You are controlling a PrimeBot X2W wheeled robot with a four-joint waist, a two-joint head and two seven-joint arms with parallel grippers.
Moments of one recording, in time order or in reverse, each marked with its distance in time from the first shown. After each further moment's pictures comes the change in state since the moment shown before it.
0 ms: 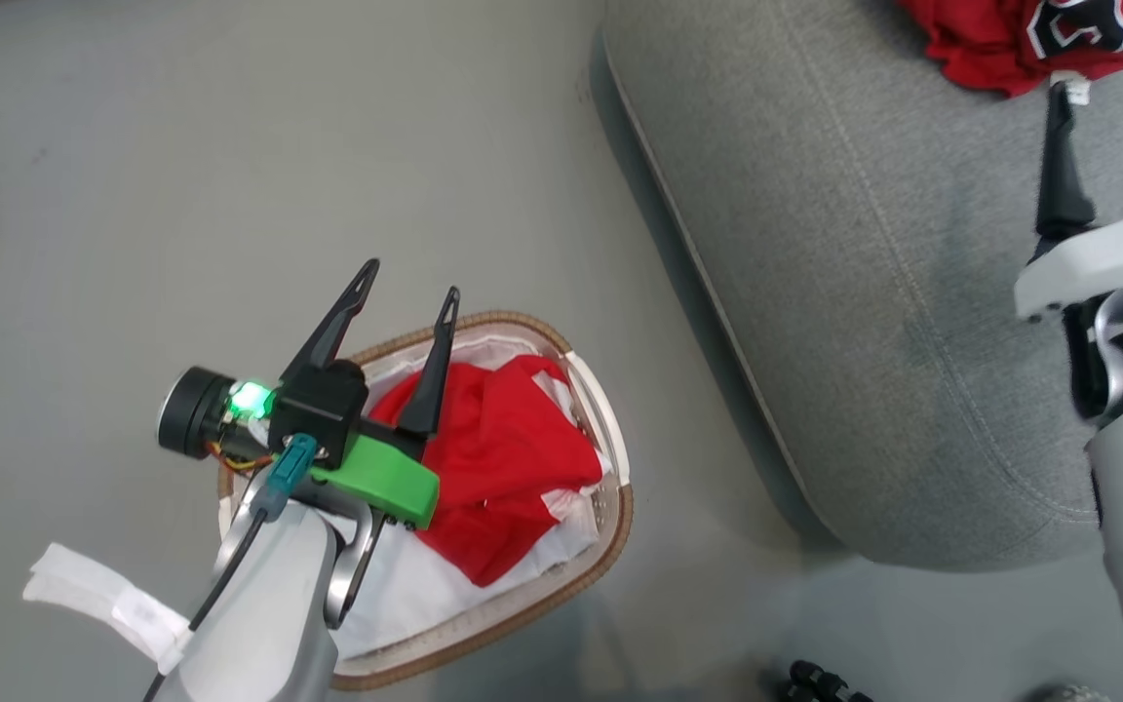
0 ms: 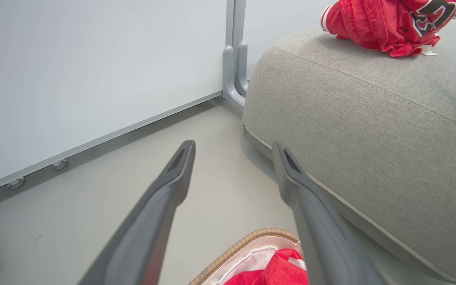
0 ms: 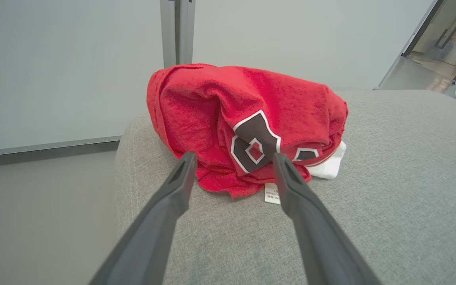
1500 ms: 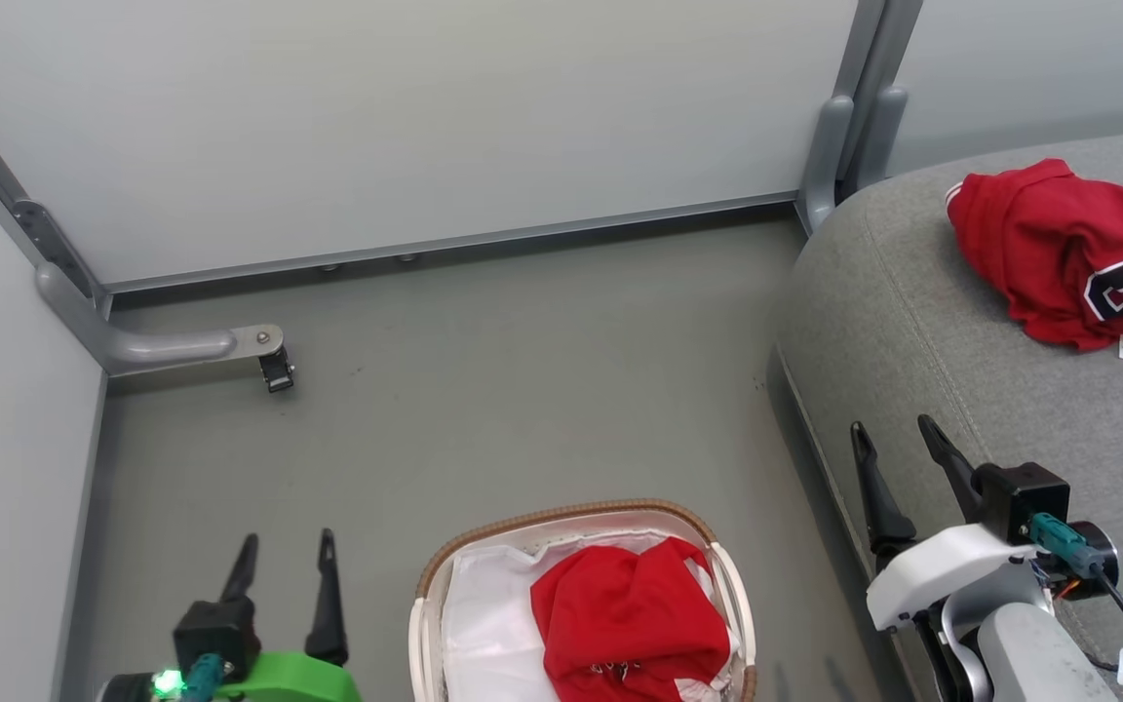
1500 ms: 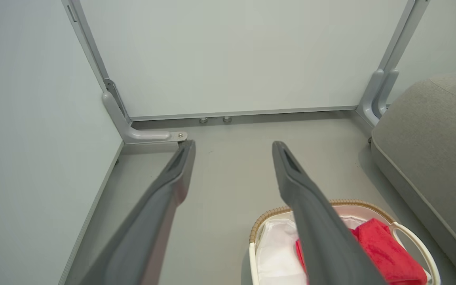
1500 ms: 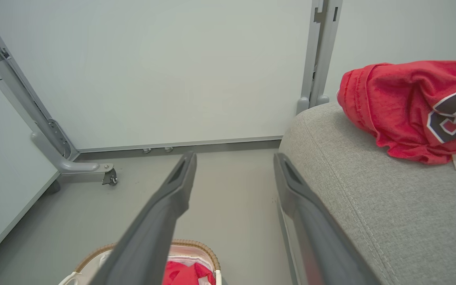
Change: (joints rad) left arm 0.405 -0.076 0.302 0.040 -0.035 0.049 0.000; right arm 0.496 0.135 0.179 -0.151 0.045 0.000 0.000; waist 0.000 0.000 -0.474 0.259
